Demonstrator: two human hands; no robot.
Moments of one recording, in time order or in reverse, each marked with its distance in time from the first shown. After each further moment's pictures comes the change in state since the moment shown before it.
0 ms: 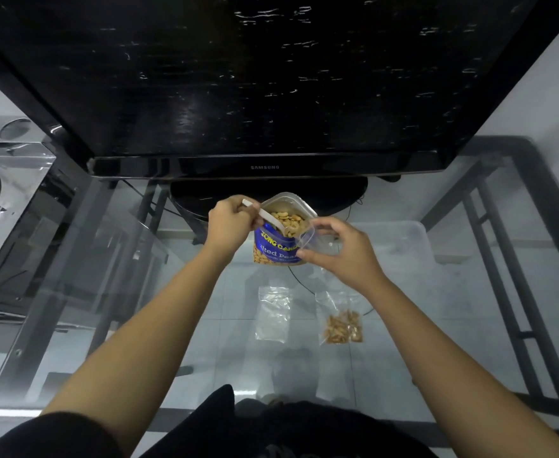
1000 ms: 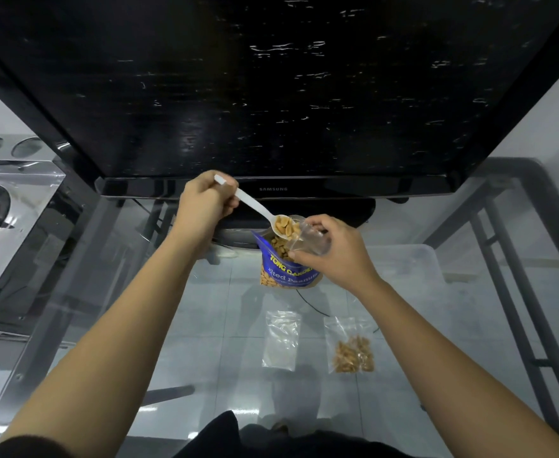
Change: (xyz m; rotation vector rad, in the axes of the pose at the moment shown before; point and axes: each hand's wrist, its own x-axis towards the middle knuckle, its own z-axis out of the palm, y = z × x) left_hand 0.017 0.058 -0.055 -0.206 0.038 0.074; right_hand 0.042 -0.027 0.012 -0.140 0.034 -0.062
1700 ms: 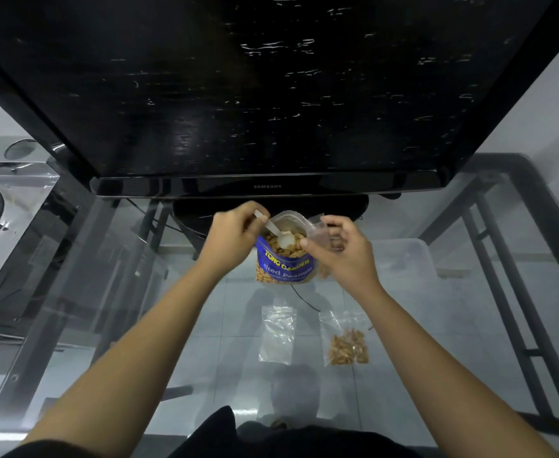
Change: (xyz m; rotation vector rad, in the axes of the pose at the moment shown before) left_hand -0.022 -0.042 0.028 0.646 -0.161 0.388; right_hand -0.024 0.007 -0.003 0.395 0.152 0.217
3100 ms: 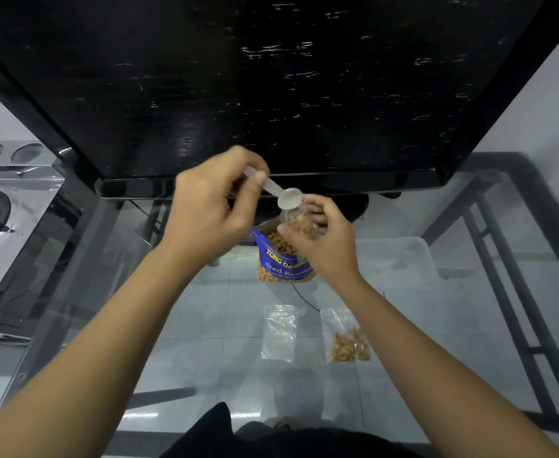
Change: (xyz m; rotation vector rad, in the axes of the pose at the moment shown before) left_hand -0.028 0.084 -0.076 0.060 0.371 0.475; right_hand 0.001 -0.029 0.027 -0.028 0.075 -0.198
